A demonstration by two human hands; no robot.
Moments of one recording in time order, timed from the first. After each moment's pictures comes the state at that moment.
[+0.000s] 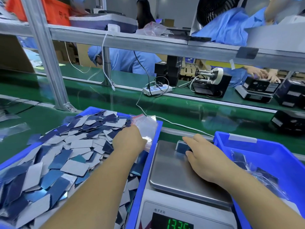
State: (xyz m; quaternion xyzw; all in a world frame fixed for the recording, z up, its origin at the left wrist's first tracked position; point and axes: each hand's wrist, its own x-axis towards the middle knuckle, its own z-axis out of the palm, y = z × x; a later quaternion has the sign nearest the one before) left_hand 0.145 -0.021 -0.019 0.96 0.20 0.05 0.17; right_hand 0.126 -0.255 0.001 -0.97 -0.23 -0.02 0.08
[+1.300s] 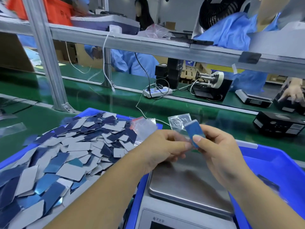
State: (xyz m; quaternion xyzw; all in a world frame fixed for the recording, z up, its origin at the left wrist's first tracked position) left_hand 0.105 -0.080 0.020 0.67 -0.08 -0.10 0.73; right_hand 0.121 -0.255 0.020 -0.65 -0.21 -0.01 0.73
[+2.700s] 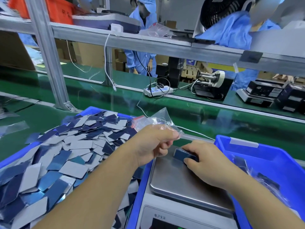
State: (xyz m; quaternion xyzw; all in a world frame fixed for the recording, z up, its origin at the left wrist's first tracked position) left_hand 0.118 -0.059 0.013 0.59 -0.02 -0.12 0.80; right_hand 0.121 -0.257 0.013 -0.94 -0.28 -0.01 0.18
